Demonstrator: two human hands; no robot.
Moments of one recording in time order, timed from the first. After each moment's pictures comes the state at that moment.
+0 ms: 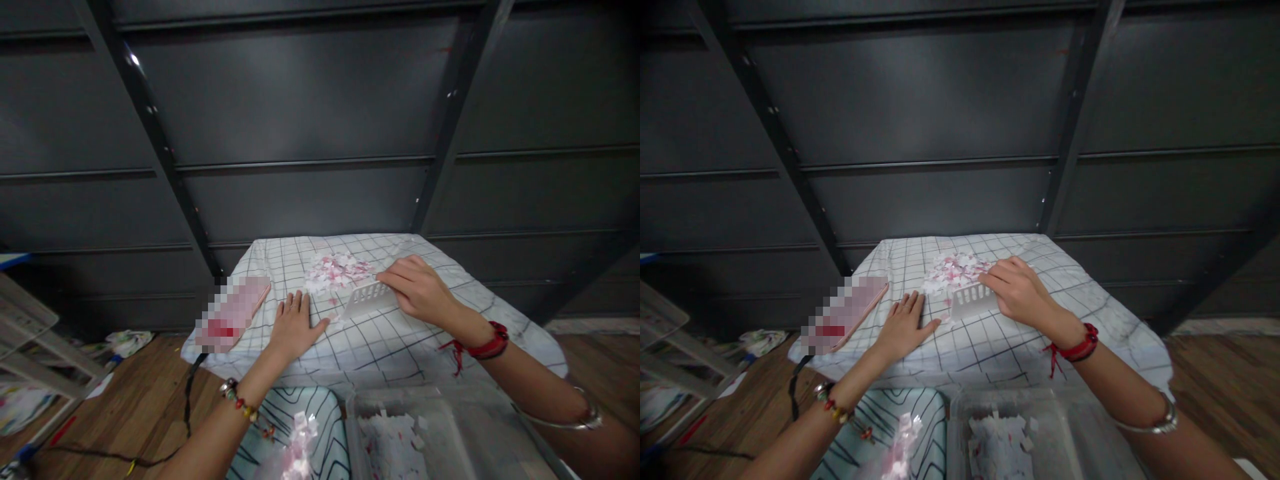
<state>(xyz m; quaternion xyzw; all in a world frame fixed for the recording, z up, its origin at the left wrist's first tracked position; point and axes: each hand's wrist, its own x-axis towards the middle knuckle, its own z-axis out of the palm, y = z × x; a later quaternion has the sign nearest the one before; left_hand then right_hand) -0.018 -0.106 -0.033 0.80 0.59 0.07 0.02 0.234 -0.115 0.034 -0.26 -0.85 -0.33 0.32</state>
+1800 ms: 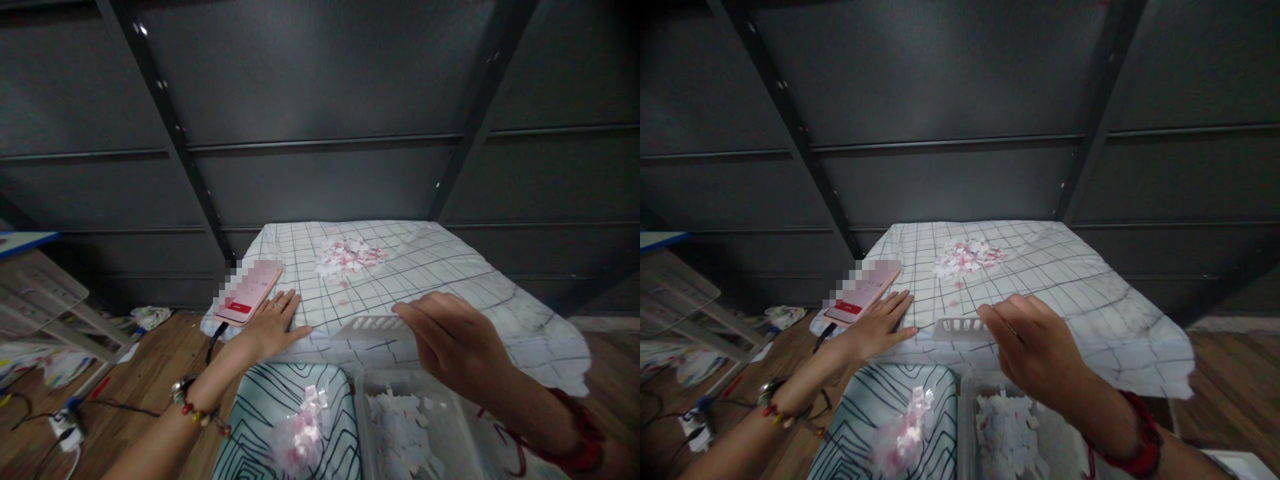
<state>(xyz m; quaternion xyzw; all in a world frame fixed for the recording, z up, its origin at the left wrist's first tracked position) -0.088 -0.135 -0.019 0.84 0.54 0.00 0.09 0.192 -0.203 0.028 -0.31 -0.84 -0.31 0.32</state>
